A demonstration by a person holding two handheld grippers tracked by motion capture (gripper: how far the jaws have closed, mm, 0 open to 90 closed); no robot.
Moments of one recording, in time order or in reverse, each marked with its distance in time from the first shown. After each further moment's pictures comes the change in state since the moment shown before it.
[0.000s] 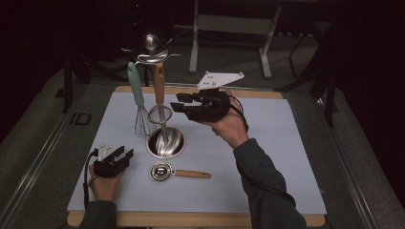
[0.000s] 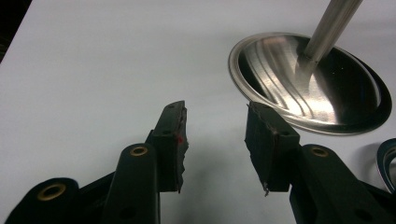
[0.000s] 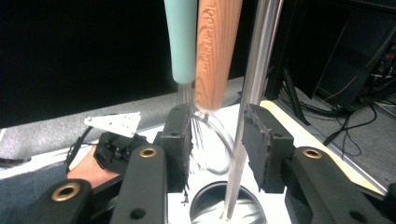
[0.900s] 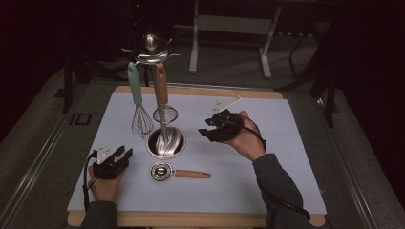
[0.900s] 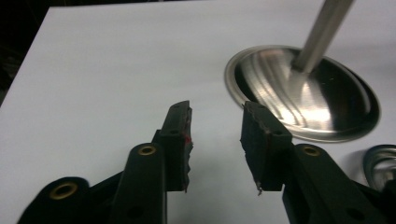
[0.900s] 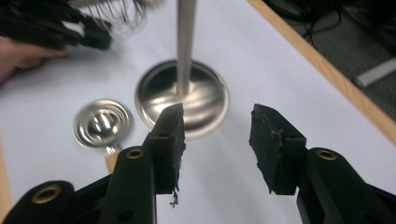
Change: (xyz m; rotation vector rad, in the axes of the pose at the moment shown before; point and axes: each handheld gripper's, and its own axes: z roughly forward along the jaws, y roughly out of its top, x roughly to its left) left arm -0.007 0.002 -0.010 -0.049 0.014 0.019; right arm -0.028 -0.089 -0.002 0.396 -0.167 0.005
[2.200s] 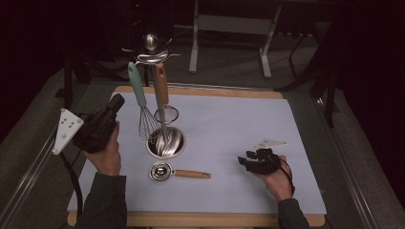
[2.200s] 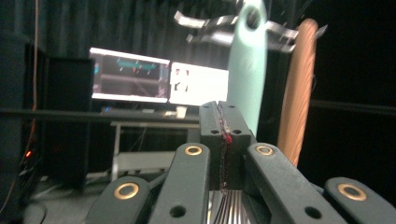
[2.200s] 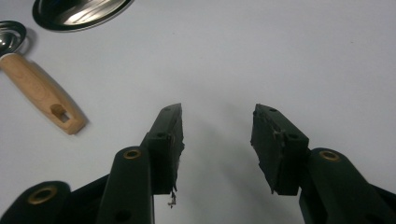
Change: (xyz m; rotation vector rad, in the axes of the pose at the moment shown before) left arm -0.037 0.152 -0.089 -0.724 -0.198 -0.039; right arm -0.018 -0.179 -0.010 -0.026 -0.144 0.394
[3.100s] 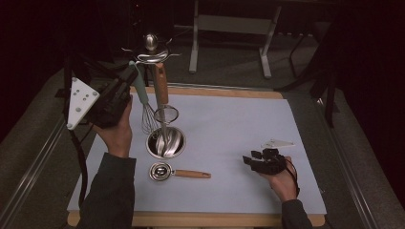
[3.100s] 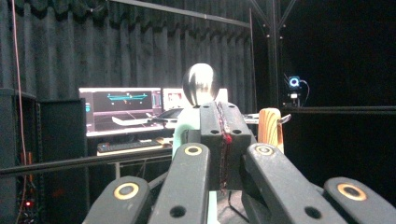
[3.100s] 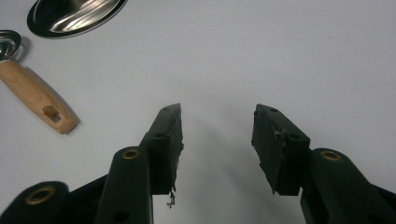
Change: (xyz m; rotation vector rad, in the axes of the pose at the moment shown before) left arm -0.028 0.046 0.048 -0.045 -0.028 0.141; right arm -0.012 -0.005 -0.010 -0.020 -0.004 0.041
